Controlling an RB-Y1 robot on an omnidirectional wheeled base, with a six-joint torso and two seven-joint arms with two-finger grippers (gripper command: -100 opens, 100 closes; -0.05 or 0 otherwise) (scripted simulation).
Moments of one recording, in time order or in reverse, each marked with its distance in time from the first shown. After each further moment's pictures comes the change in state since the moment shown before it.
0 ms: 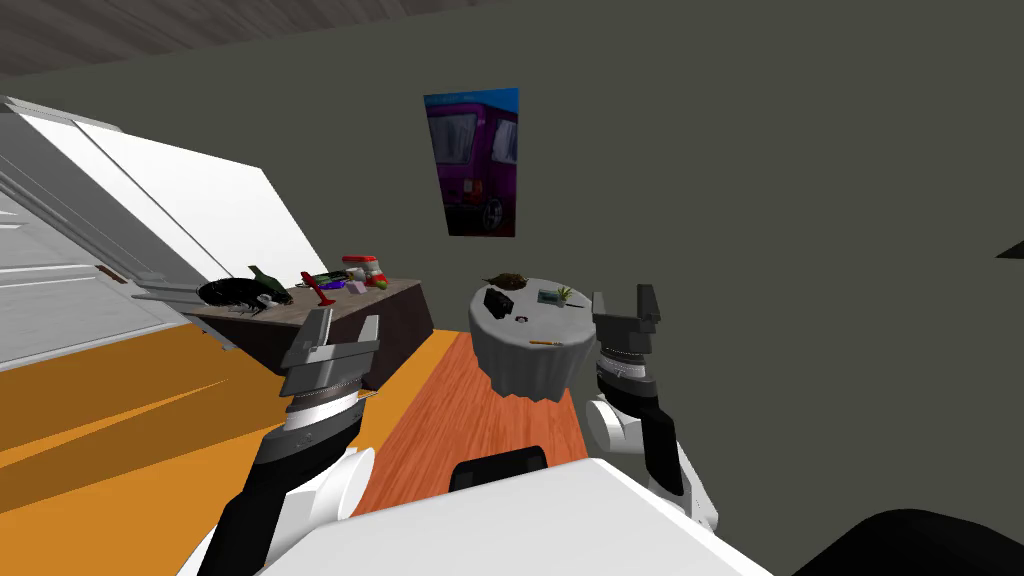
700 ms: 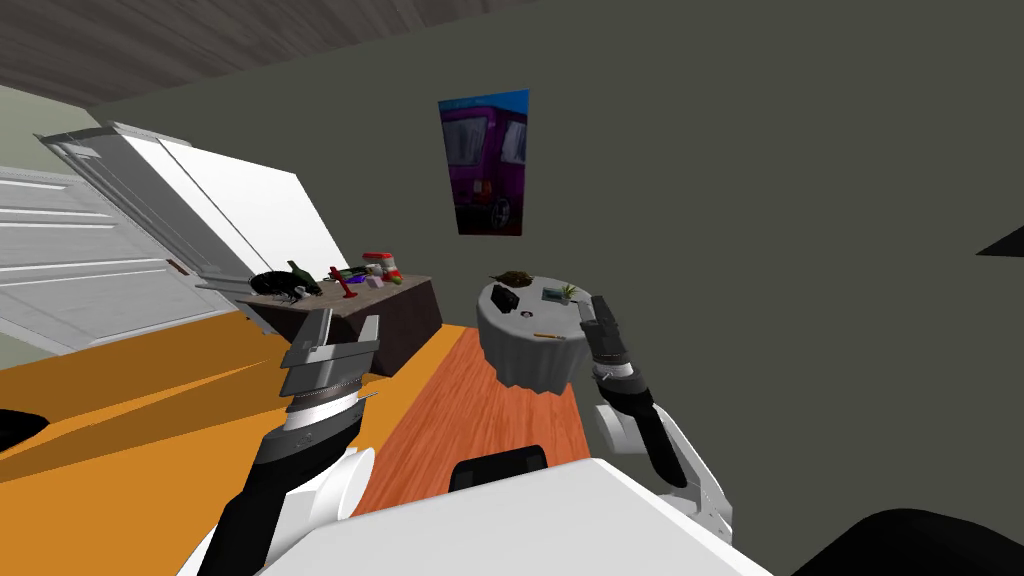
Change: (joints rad) left arm 0.000 0.000 0.000 0.000 0.000 0.000 0.000; right arm 0.010 -0.162 -0.026 0.084 0.175 0.016 -0.019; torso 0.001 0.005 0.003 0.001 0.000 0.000
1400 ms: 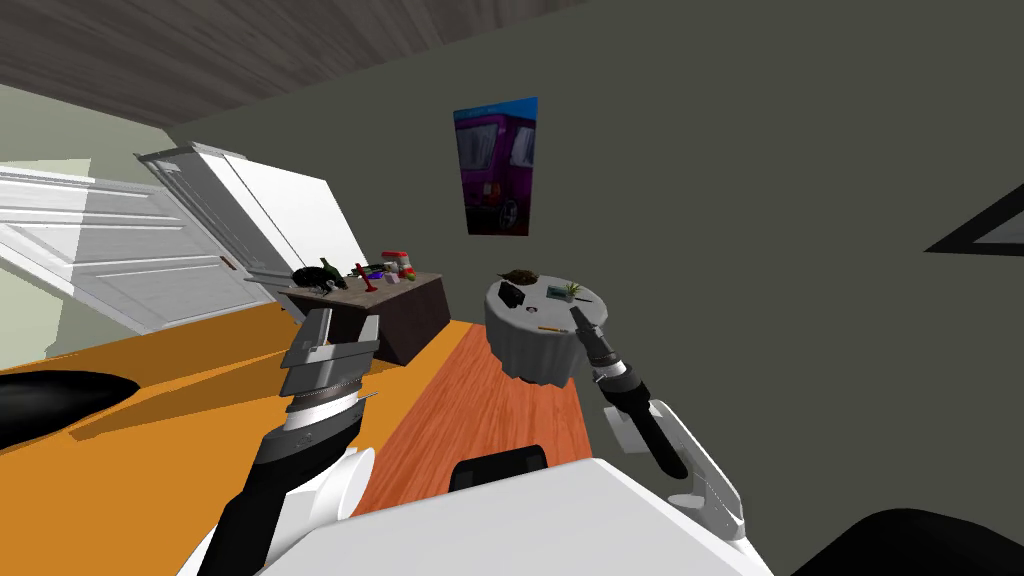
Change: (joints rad) left arm 0.000 0.000 0.000 0.000 0.000 0.000 0.000; right arm 0.003 -0.109 -0.037 0.074 0.189 0.032 -0.022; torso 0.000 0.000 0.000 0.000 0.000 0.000
